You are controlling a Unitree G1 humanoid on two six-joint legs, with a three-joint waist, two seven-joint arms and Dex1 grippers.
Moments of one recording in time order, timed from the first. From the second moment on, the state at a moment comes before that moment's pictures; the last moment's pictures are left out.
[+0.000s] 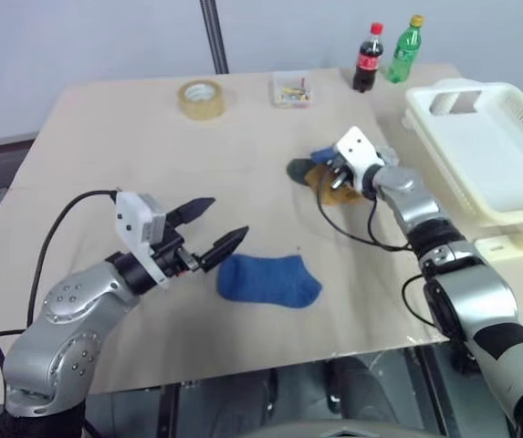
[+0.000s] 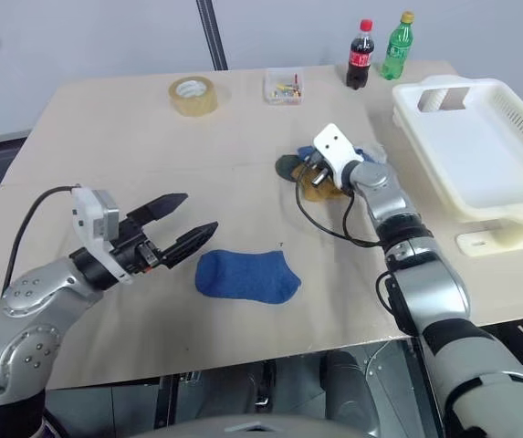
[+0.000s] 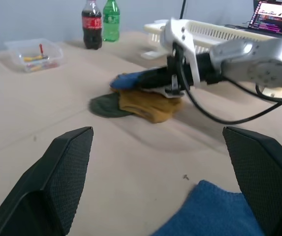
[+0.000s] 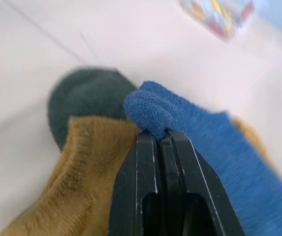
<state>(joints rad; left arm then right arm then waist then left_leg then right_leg) 0.01 0.61 0.30 -0.61 -0.71 0.57 -0.62 -1.03 -0.24 0.16 0.89 -0.08 0.03 0.56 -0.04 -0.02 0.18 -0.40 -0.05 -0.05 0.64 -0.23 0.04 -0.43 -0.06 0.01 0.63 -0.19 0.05</state>
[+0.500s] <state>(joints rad) 0.03 0.59 0.29 -0.57 -0.69 0.55 -0.62 -0.81 -0.09 0.24 0.37 -0.05 0.36 0.63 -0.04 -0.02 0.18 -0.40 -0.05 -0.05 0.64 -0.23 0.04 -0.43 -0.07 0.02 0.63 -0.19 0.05</state>
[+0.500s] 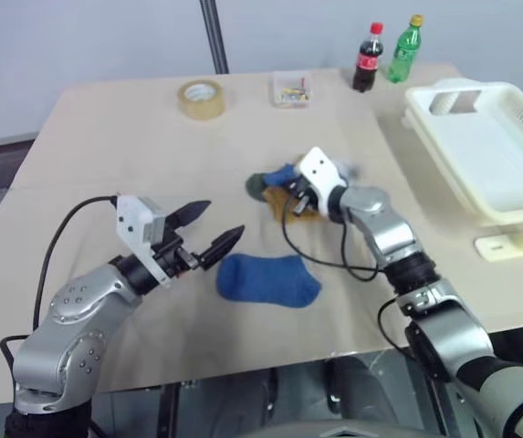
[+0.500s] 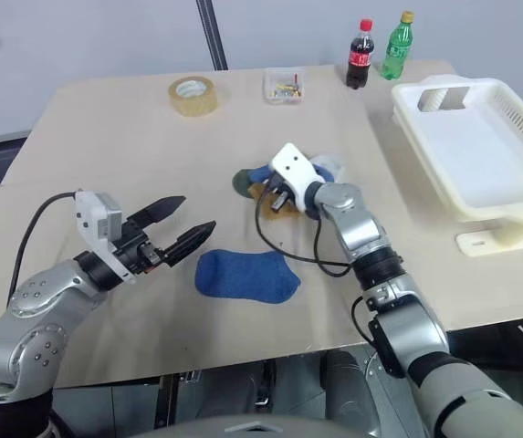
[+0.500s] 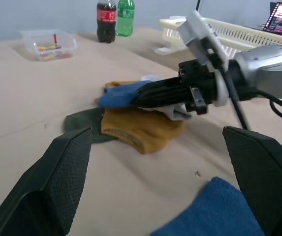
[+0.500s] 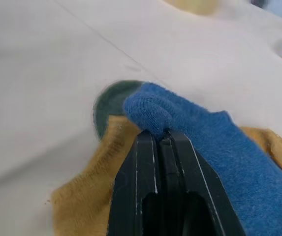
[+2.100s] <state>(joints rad) -0.07 0.58 0.22 -0.46 -0.64 0.48 -0.66 -1.11 -0.31 0.14 1.22 -0.14 -0.08 0.44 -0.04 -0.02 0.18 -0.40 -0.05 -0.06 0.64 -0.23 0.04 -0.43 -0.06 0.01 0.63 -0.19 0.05</state>
